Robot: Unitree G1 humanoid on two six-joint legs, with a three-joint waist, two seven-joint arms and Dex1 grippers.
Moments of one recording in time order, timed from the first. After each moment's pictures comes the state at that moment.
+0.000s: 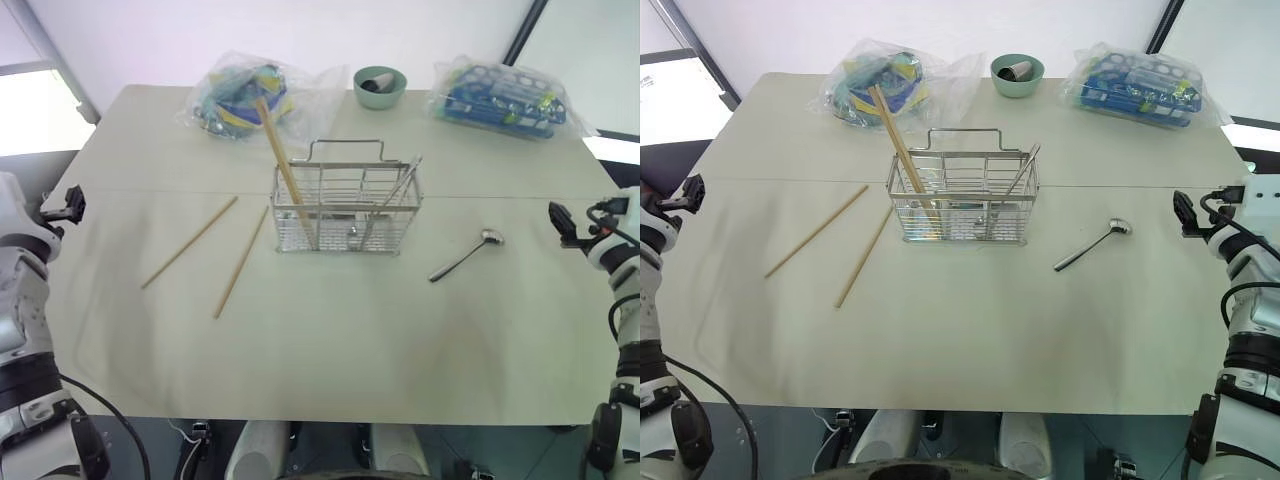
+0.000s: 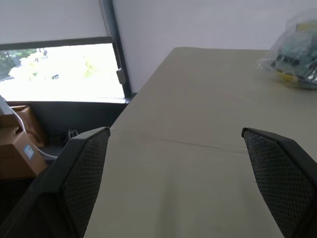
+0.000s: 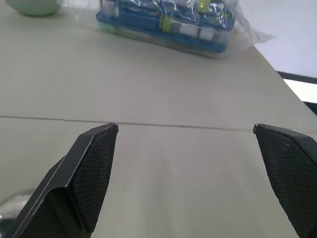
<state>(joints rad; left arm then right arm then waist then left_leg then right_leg) -0.37 0.66 0.58 0.13 -0.35 0.43 -0.23 -0.47 -0.78 -0.46 0.56 0.29 0.18 0.48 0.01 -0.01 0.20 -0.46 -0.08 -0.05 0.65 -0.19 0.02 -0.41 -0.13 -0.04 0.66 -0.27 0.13</state>
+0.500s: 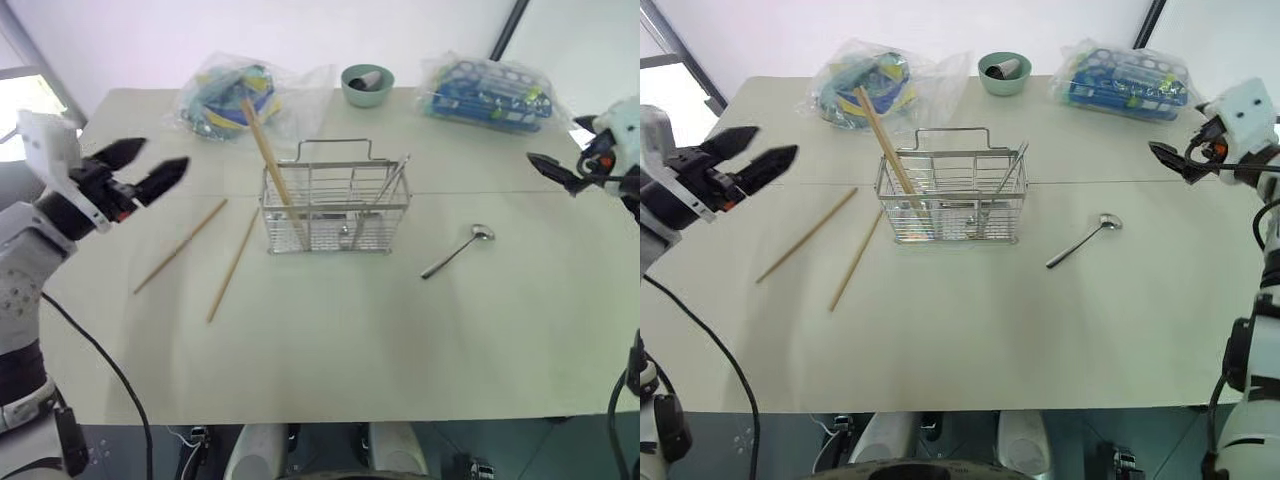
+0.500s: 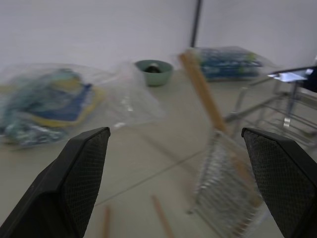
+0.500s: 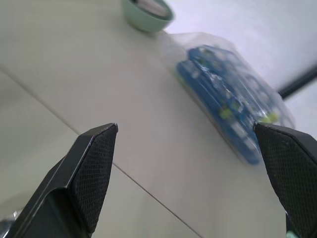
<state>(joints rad) -0.39 0.82 0.46 -0.32 -0.89 0.83 -0.70 -0.98 -0.99 -0.04 0.92 0.01 -0.21 1.04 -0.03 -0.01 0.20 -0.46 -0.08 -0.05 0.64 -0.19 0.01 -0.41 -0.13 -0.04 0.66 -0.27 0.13</state>
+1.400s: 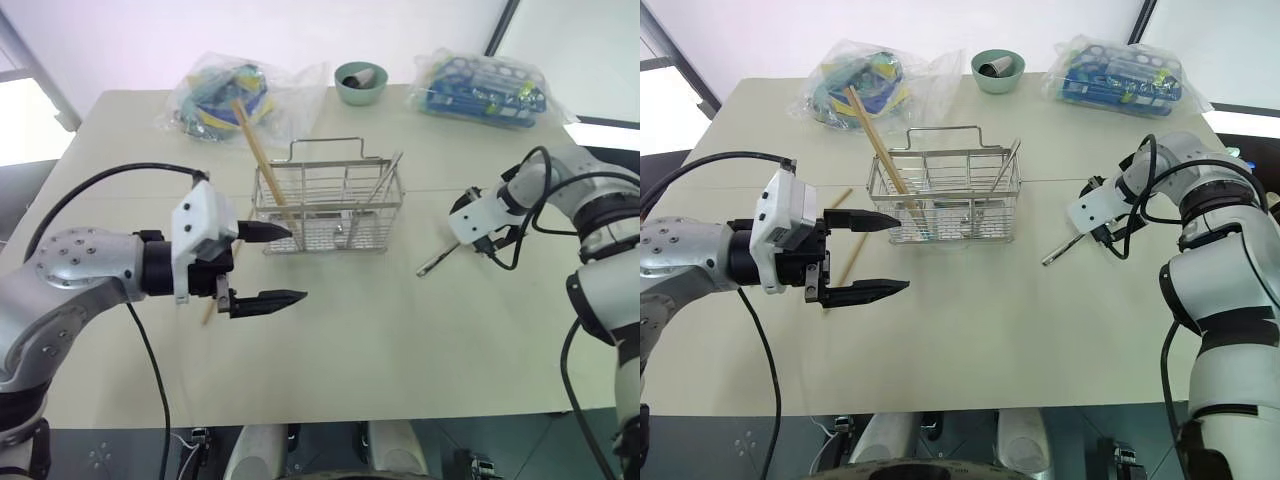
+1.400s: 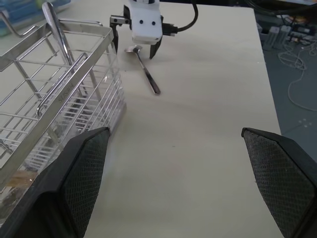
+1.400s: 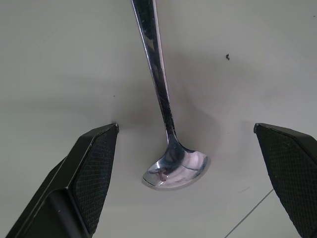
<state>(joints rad) -0.39 0.94 0.13 -0.67 -0.91 0.84 -0.82 -1.31 -0.77 0.62 1.33 -0.71 -0.80 1.11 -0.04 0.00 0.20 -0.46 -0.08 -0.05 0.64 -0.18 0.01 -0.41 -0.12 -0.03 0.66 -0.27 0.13</state>
